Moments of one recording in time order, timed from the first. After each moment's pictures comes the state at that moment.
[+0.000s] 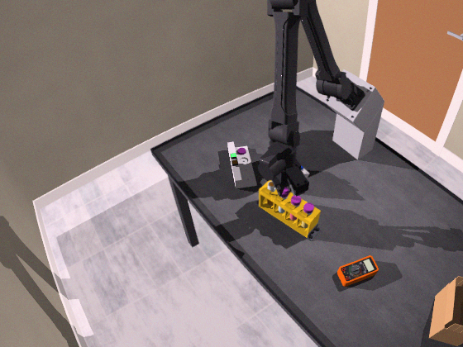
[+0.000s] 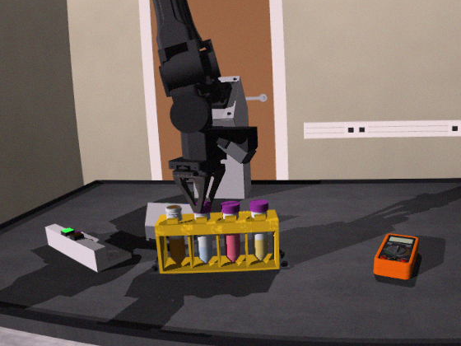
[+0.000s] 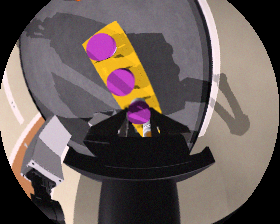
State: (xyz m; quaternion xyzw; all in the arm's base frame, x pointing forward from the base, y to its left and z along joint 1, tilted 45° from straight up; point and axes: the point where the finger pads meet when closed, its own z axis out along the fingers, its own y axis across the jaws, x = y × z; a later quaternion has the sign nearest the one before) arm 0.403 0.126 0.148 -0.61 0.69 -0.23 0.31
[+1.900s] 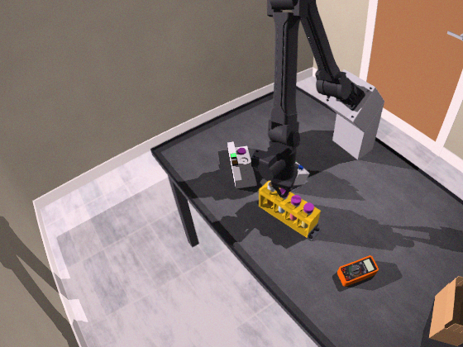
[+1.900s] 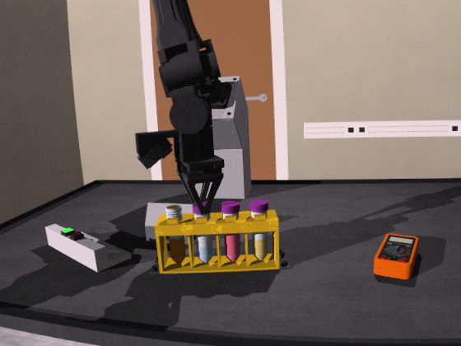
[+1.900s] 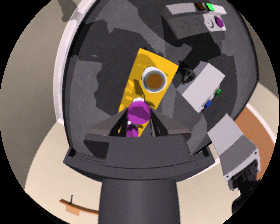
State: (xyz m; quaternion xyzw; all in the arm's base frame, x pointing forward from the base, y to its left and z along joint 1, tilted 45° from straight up) arm 0.404 0.125 0.147 0.40 0.83 0.20 0.33
